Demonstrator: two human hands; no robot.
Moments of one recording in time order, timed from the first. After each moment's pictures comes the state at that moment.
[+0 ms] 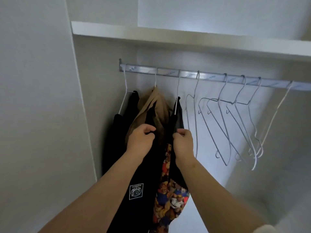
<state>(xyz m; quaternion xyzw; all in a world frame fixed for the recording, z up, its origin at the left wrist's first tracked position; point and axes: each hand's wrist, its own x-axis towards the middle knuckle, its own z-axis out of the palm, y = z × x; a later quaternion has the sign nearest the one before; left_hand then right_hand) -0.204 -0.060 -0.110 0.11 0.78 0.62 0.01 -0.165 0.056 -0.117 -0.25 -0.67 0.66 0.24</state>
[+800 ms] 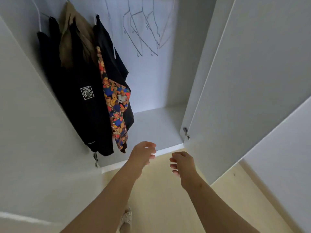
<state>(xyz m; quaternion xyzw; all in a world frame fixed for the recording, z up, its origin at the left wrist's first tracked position) 0.198 -0.113 -0.259 0.08 0.73 0.53 0.42 0.308 -0.029 -0.281 -0.54 -0.52 0.65 0.14</state>
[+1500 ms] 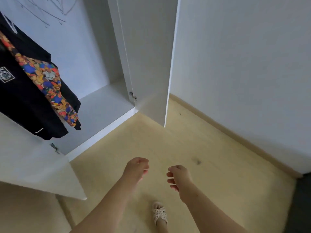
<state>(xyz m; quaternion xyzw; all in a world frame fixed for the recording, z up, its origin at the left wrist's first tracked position) 0.475 -0.265 -0.318 0.16 0.74 0.36 0.54 0.619 -0.232 -0.343 -0.66 -0.34 0.64 0.17</state>
